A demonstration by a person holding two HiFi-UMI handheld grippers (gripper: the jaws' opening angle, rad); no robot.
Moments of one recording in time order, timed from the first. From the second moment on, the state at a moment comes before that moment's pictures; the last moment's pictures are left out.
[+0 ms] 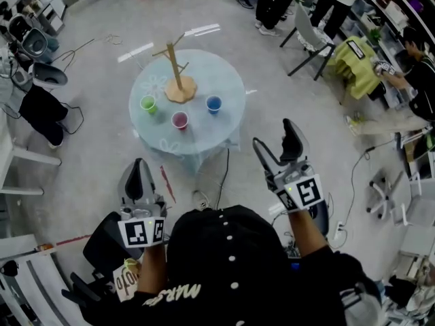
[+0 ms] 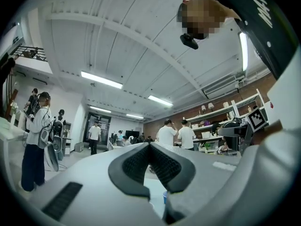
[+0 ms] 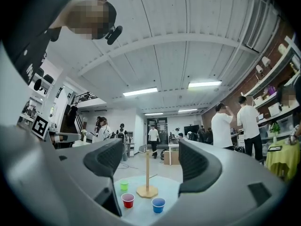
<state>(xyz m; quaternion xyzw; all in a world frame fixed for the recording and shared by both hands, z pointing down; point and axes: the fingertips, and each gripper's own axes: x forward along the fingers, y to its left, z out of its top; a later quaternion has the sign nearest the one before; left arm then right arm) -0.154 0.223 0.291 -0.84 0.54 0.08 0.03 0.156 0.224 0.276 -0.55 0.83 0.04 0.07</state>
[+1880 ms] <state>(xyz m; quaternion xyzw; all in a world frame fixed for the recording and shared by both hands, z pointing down) -0.053 0.036 0.313 -0.70 0.71 0.04 0.02 0.199 -0.083 0.350 -0.34 0.94 -0.02 0.02</state>
